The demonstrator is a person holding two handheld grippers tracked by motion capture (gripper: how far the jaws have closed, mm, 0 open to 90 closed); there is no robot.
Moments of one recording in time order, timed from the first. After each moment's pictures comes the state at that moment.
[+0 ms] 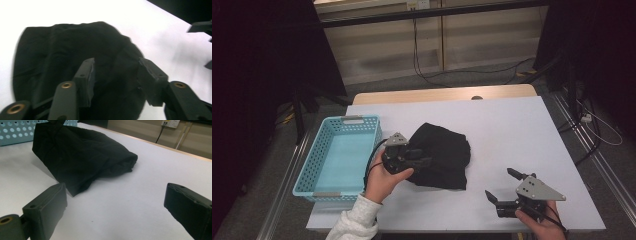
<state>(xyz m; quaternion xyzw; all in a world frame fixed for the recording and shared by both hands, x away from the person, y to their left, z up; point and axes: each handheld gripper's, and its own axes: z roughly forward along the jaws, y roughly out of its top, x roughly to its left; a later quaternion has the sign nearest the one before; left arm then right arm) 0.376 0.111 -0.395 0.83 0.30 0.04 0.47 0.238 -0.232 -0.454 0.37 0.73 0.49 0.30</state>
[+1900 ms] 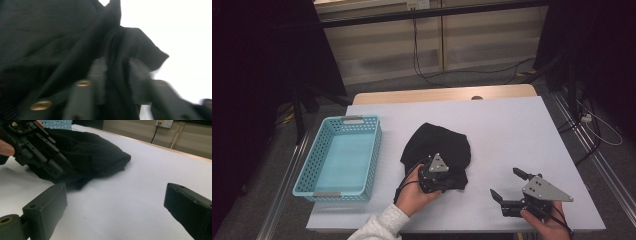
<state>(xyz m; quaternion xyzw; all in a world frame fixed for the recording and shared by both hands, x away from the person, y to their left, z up) 0.351 0.039 -0.456 0.90 0.21 0.07 0.38 0.235 -0.245 -0.454 0.38 0.72 0.49 0.31</state>
